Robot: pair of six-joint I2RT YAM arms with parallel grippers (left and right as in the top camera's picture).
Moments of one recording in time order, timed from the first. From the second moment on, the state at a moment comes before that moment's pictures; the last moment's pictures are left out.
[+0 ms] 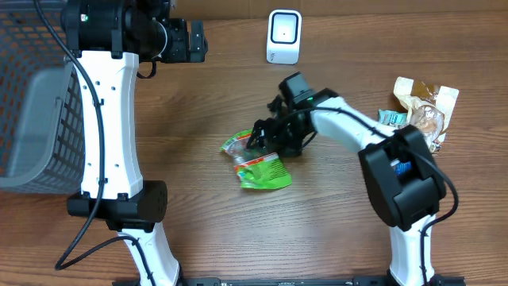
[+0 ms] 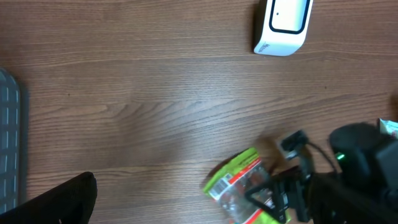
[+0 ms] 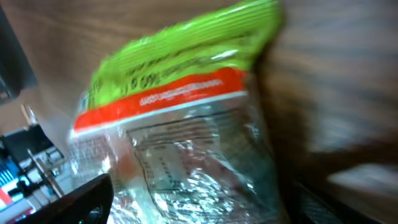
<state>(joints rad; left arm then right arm) -0.08 2.04 2.60 -1.60 0.12 -0.11 0.51 2.15 1.48 -0.68 -0.66 0.52</state>
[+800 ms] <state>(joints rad) -0.08 2.04 2.60 -1.60 0.12 -0.11 0.25 1.92 1.48 -0.60 -1.06 0.09</state>
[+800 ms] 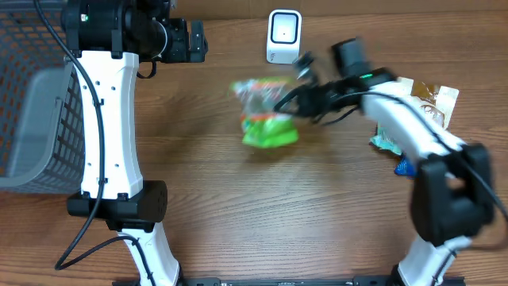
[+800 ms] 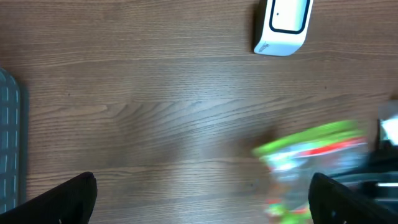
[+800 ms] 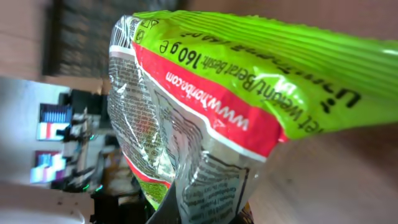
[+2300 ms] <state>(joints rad) -0.08 2.04 2.60 -1.60 0.12 -0.11 0.52 2.14 1.50 0.43 0.90 -0.96</state>
